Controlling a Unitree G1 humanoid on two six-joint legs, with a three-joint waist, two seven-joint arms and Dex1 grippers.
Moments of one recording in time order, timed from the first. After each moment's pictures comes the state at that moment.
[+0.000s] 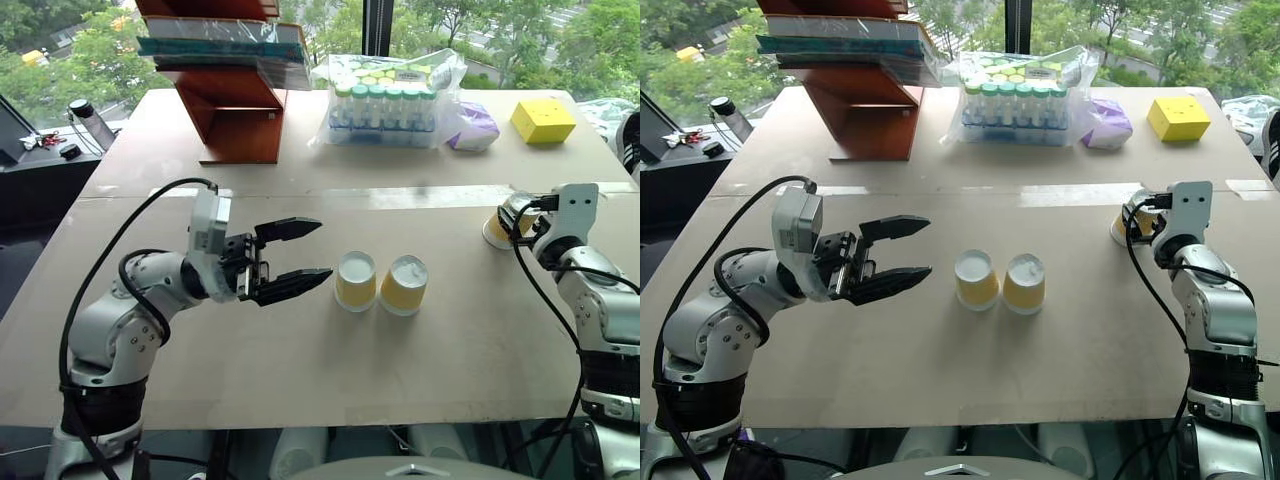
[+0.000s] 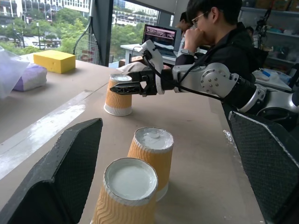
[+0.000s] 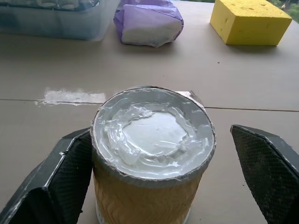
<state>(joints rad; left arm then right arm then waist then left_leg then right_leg) -0.22 0.66 0.19 -0.38 -0.85 0.54 -1.12 -0.34 -0.46 -0.24 -0.04 0.32 0.55 0.18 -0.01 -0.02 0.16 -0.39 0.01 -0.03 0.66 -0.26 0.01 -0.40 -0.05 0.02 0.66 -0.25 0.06</state>
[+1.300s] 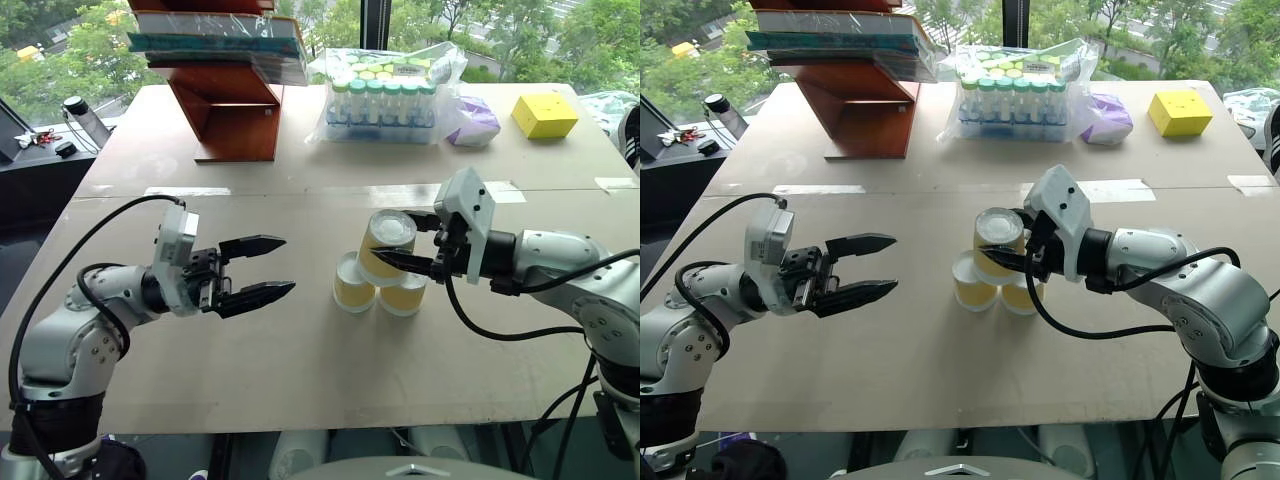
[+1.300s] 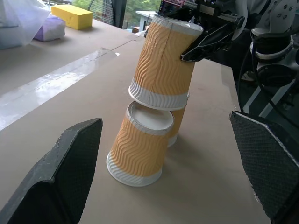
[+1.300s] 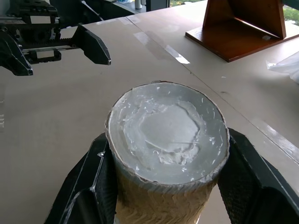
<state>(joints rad) -0.10 0.80 0.28 -0.29 -0.84 0.55 -1.22 -0.54 -0.64 0.09 -0.67 0.79 1.00 0.50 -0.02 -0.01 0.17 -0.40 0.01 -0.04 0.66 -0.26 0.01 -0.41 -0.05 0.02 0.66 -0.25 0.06</state>
